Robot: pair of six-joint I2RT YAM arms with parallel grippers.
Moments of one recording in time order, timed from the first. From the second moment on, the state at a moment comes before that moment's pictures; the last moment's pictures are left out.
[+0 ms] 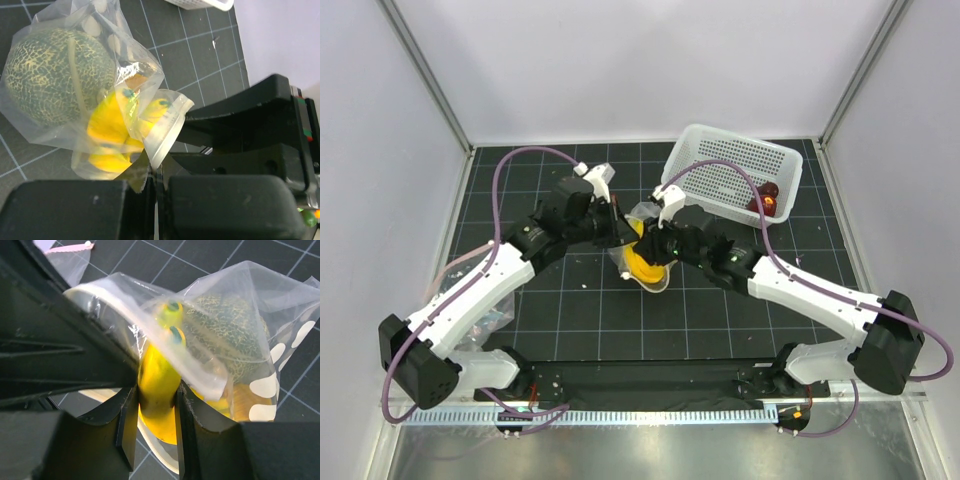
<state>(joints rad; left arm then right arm) -0.66 1.25 1.18 -0.48 0.20 -0.67 0.88 1.30 1.01 -0.15 0.06 0.34</state>
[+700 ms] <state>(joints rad) -0.70 1.26 1.19 -0.49 0.24 -0.63 0.71 1.33 1.05 -0.24 -0.17 0.48</state>
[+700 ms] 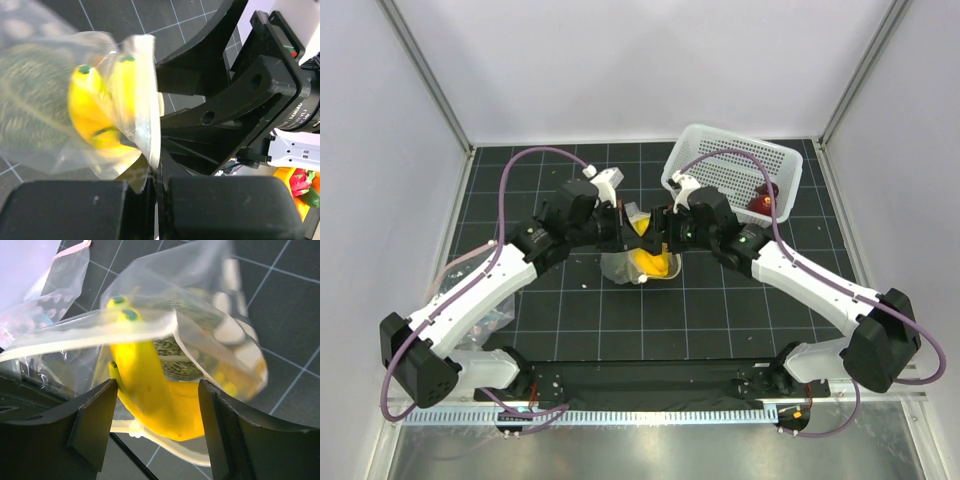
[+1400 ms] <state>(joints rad) -0.57 1.23 1.11 -0.42 0.30 -0.73 0.88 1.19 1.05 -0.33 -0.01 0.30</state>
